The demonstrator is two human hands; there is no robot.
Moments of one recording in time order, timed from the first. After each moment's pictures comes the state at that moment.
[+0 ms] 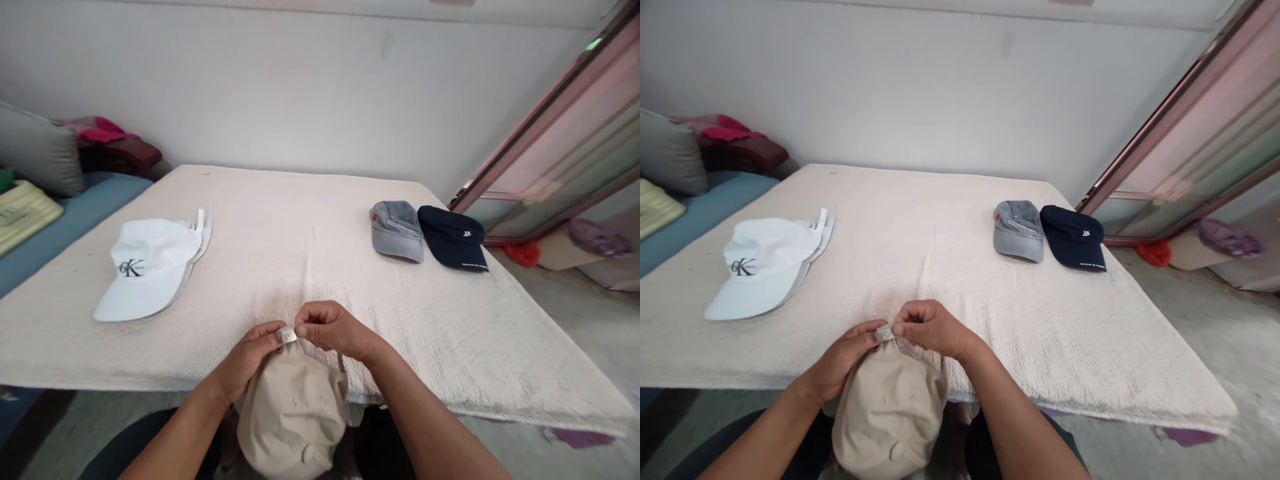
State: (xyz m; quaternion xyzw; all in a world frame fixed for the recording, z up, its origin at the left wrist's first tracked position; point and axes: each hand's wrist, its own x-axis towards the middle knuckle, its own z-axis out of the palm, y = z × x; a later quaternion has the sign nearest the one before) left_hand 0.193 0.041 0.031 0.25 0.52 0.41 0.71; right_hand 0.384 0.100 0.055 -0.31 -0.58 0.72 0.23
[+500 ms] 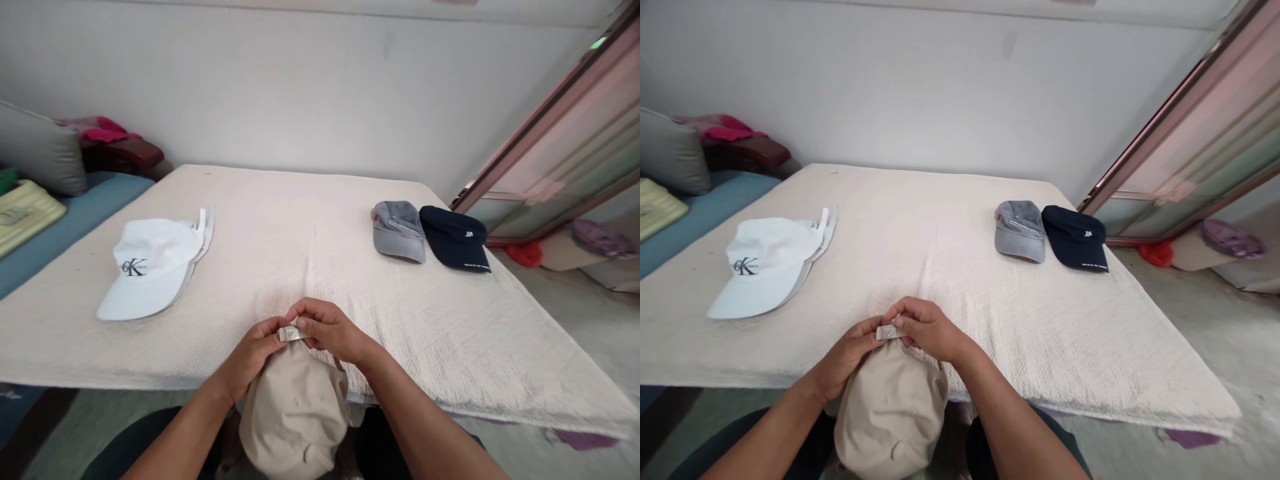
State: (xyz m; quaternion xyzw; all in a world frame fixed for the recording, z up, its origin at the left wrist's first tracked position) left_hand 0.197 0.043 0.039 0.31 0.44 0.40 0.75; right_hand 0.371 0.095 0.052 -0.28 -0.55 0.74 0.28
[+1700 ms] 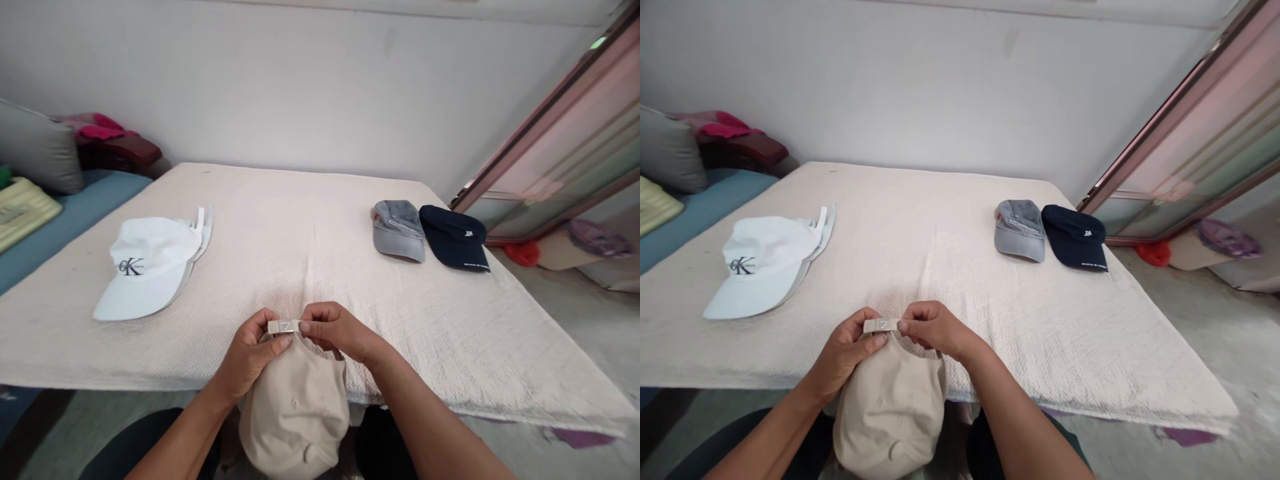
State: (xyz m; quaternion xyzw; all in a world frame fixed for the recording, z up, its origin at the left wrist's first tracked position) left_hand 0.194 0.036 0.042 0.38 0.48 0.45 0.65; right_hand 0.386 0.099 0.051 -0.36 -0.54 0.74 0.19
